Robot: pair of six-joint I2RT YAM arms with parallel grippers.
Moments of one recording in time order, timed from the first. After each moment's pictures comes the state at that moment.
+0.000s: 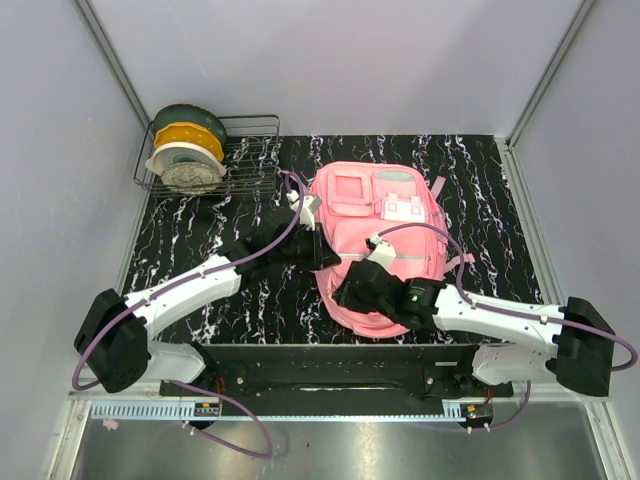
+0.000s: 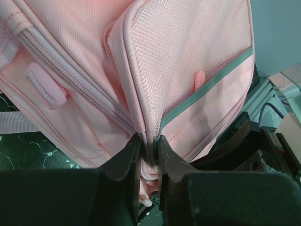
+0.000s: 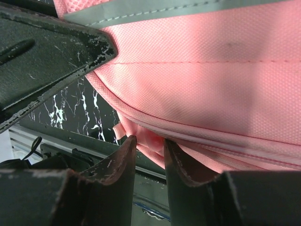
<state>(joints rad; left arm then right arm) -0.77 1.31 0.88 -0.13 0.23 -0.65 1.11 1.21 0.79 -0.36 0.34 1.18</state>
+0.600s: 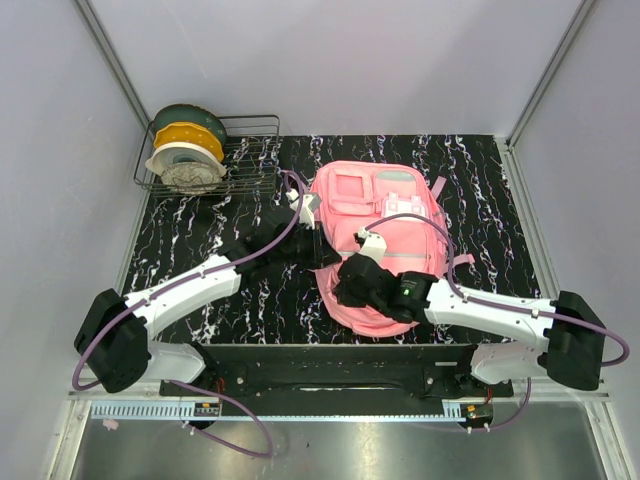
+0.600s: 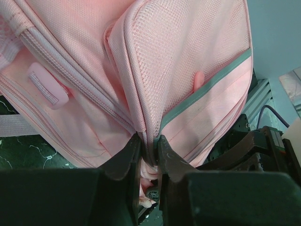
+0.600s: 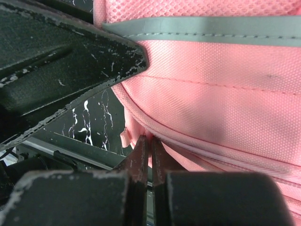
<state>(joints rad) -0.76 1.31 0.88 -0.11 0.23 -0.65 1.11 1.28 0.87 -0.38 0.36 1.03</state>
